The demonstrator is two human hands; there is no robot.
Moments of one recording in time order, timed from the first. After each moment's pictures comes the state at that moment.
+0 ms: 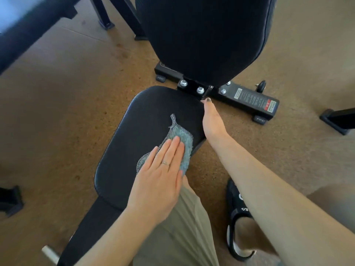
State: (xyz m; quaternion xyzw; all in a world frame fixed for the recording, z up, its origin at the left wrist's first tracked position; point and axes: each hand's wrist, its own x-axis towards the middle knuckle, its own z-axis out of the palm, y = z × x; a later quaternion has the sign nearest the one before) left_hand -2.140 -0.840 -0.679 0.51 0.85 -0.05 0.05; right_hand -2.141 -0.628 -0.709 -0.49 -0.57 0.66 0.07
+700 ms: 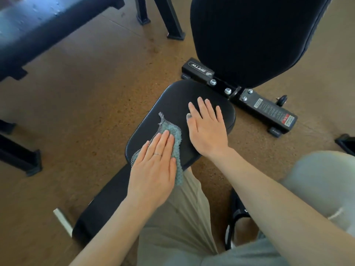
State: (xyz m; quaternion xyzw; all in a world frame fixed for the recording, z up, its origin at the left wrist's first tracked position) left_hand -2.136 -0.901 -0.677 0.37 0.93 0.00 0.06; right_hand -2.137 -0.701 -0.701 -0.20 -0.95 0.22 0.01
